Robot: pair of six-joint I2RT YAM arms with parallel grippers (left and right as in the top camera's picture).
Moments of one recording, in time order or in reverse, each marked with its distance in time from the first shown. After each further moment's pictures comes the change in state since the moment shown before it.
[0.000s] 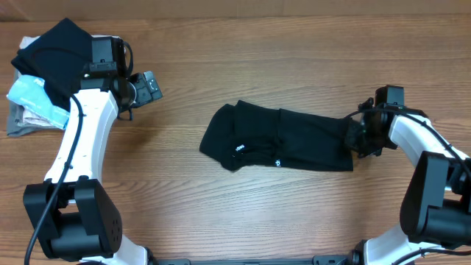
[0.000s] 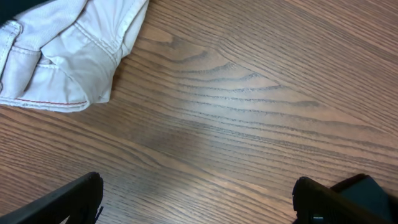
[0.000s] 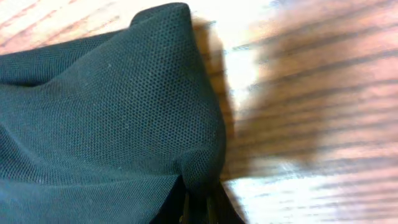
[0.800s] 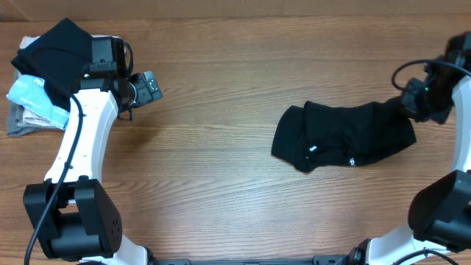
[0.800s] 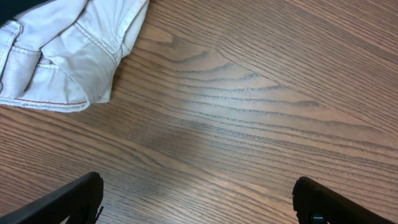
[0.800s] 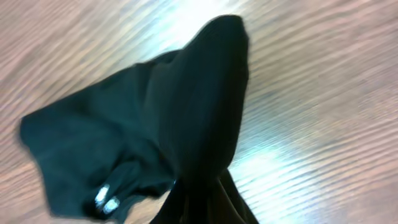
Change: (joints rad) left arm 0.000 0.000 0.000 0.000 0.000 0.000; right arm -0.145 0.007 0.679 -0.637 0.121 0.000
